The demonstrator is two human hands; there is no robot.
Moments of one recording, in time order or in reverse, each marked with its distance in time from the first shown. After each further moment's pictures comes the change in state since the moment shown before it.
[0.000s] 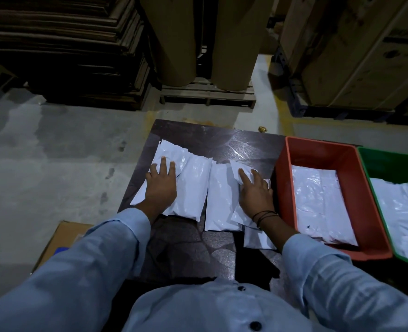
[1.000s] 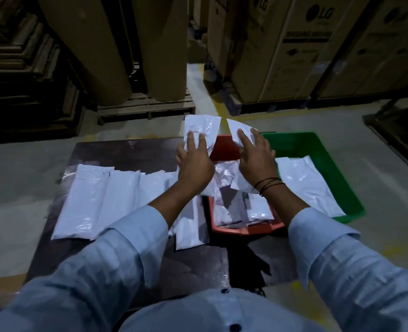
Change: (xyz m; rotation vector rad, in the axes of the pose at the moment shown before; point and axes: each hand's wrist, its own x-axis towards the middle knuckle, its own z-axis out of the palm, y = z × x) left_hand -0.038 0.309 -0.129 -0.534 0.159 0.259; right_hand -0.013 0.166 -0.156 0.037 0.384 0.091
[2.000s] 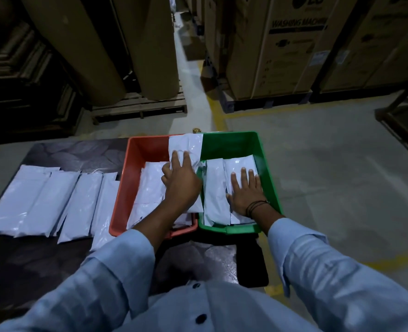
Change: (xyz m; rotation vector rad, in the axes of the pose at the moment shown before) left_hand -0.031 0.199 0.136 0.022 -0.058 -0.225; right_hand -0.019 0.292 0.038 -0.282 -0.539 -0.132
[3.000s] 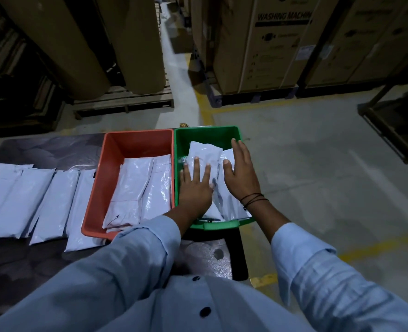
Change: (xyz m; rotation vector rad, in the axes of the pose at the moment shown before) left_hand 0.006 0.014 0.124 0.350 -0.128 0.286; right_hand -0.022 0.022 -0.058 0.747 0.588 -0.009
